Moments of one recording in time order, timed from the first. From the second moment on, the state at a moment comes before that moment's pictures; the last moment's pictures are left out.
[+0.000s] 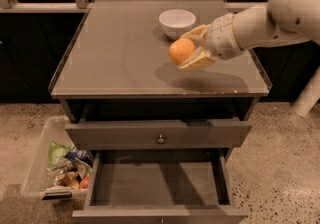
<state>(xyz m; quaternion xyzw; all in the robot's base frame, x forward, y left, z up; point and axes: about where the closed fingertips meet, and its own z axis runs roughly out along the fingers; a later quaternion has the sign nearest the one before) 0.613 -0.094 0.904 -0.65 0.60 0.10 0.45</state>
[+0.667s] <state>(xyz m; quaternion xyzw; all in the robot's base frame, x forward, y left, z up) 0.654 -0.087 0.866 -0.65 0.61 0.15 0.43</state>
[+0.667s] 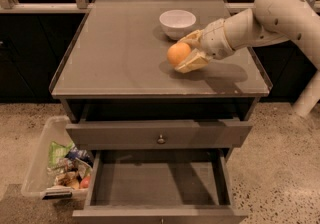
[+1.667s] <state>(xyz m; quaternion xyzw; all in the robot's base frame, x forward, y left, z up) 0.660 -0.085 0.850 -0.65 0.62 0.16 0.41</state>
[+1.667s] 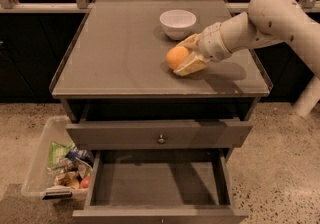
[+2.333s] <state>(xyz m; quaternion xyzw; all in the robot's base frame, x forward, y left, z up) 0.660 -0.085 0.850 -0.65 0.62 0.16 0.41</state>
